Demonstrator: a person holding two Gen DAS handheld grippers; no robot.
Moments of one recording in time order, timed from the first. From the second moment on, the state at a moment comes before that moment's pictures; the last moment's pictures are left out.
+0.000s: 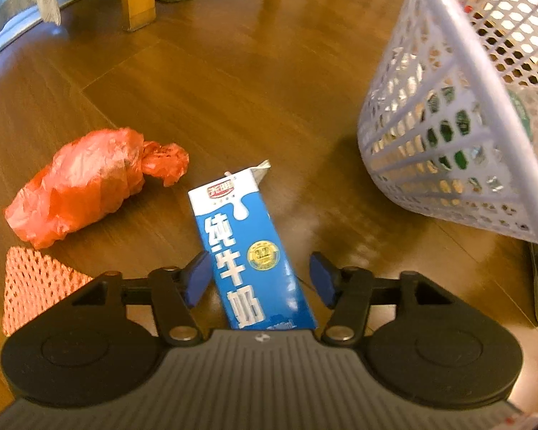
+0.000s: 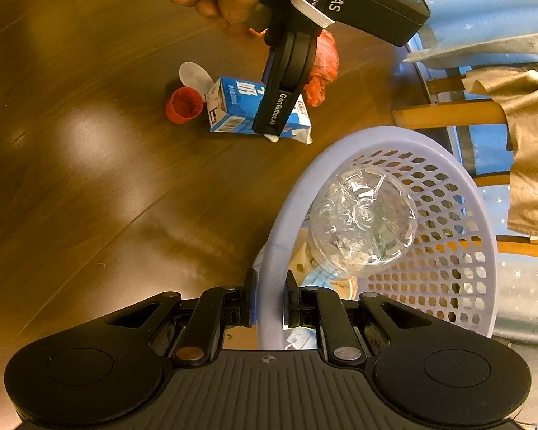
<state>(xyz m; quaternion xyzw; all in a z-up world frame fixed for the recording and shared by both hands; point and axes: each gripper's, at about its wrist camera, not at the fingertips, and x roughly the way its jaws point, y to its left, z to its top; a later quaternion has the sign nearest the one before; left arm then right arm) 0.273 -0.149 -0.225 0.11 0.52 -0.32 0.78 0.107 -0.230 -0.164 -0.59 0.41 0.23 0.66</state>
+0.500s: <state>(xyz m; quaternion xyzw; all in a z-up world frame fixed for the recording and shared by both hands) 0.281 -0.148 -0.229 0.11 0.53 -0.32 0.78 0.108 -0.231 -0.164 -0.59 0.42 0.22 0.66</state>
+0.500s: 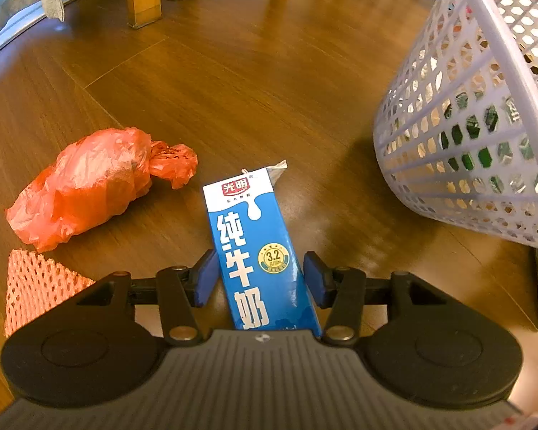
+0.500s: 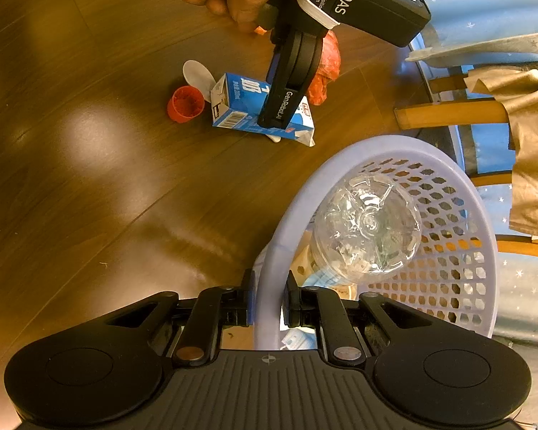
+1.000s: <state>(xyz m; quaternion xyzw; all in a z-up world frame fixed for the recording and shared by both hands) 0.277 -0.143 -0.220 0.14 0.51 -0.32 0.78 0.103 -0.231 -0.165 -0.59 0.42 0.23 0.65</state>
